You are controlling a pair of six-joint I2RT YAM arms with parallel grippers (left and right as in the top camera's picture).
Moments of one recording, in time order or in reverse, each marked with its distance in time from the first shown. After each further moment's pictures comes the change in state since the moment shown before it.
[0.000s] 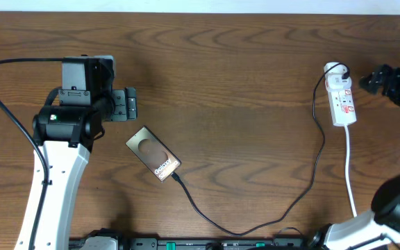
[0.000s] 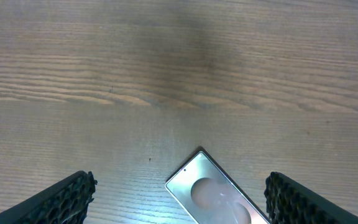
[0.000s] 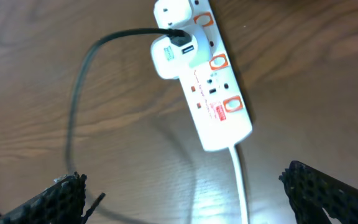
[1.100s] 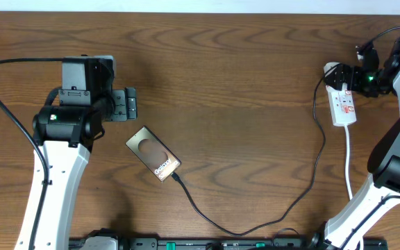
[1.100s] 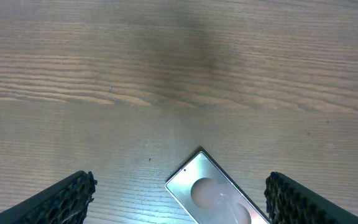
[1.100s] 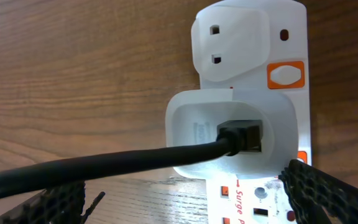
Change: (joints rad) left arm 0.000 0.000 0.000 0.000 0.000 0.000; right arm 0.121 0.321 0.002 0.275 -0.088 -0.137
